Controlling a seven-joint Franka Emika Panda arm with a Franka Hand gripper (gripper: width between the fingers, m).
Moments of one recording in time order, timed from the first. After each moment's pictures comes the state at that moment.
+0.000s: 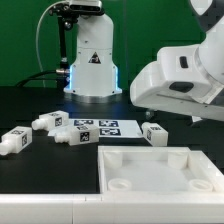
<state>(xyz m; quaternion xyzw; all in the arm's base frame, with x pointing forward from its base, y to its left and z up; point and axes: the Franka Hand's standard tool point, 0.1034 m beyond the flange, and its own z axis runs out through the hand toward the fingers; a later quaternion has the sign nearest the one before) 0.477 0.111 0.062 0.93 0.04 -0.35 0.11</state>
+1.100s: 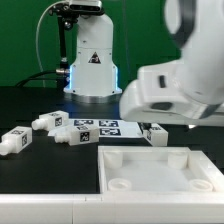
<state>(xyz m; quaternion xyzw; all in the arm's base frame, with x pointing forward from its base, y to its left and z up) 0.464 0.125 0.043 0.92 0.05 -0.38 0.05</state>
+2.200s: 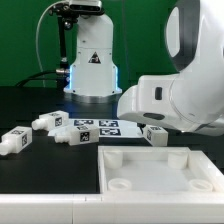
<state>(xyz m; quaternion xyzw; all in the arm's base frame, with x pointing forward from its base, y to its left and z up) 0.436 0.108 0.033 0.89 -0.02 -0.45 0.07</state>
